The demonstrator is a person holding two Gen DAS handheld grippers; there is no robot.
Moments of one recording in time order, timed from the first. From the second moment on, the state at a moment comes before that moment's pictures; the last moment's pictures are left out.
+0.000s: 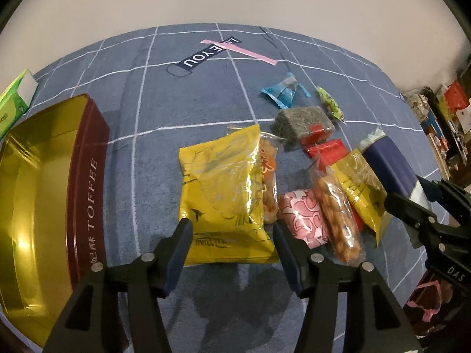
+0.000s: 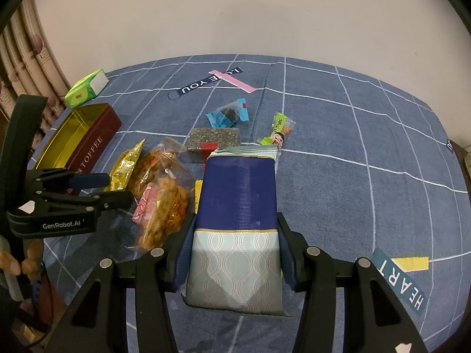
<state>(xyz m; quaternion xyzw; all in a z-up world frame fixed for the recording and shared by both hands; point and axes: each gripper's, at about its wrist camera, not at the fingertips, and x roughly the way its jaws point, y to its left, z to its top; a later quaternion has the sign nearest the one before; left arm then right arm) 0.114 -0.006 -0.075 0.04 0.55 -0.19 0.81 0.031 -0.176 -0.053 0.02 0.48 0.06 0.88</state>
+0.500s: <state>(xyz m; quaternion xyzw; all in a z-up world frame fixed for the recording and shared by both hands) 0.102 -0.003 -0.062 0.06 0.54 -0.19 0.82 0.028 -0.174 -0.053 0.02 0.47 0.06 0.88</state>
